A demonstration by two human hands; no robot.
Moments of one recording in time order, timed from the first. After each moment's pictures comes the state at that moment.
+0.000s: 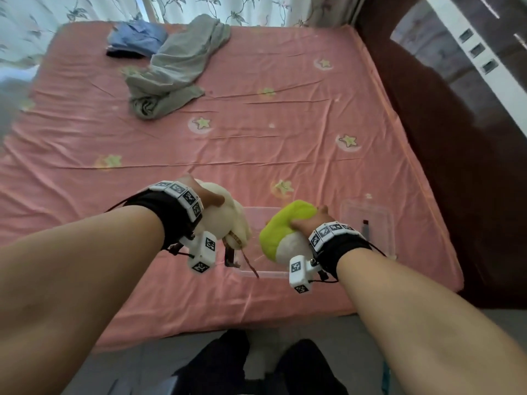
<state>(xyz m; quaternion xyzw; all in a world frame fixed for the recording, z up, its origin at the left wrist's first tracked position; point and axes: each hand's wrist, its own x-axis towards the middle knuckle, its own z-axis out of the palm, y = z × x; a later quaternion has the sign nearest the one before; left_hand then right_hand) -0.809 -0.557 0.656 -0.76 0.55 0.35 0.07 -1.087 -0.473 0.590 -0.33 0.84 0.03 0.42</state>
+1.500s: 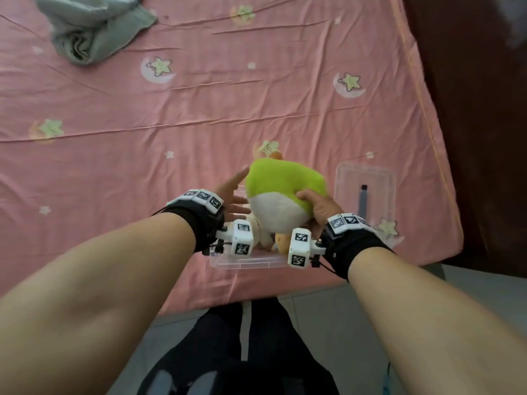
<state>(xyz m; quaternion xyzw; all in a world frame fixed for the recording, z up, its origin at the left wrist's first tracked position) -0.944 -0.584 0.510 -0.62 0.22 0.75 -0.01 -1.148 -0.497 0.515 0.00 0.74 -0.32 0.59</state>
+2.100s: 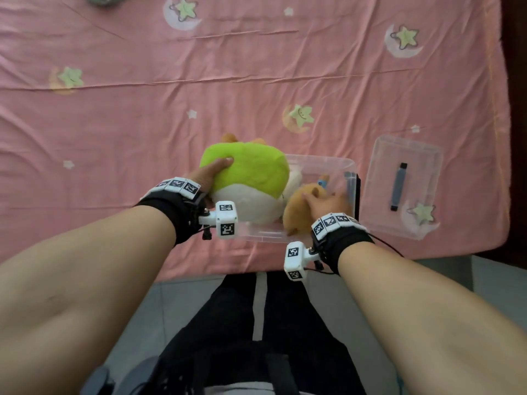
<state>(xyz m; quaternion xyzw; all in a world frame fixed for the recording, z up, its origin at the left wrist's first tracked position) -0.853 -0.556 0.471 -0.65 0.09 0.74 -0.15 -1.097 -0.471 0.443 -0.22 0.89 -0.07 0.38</state>
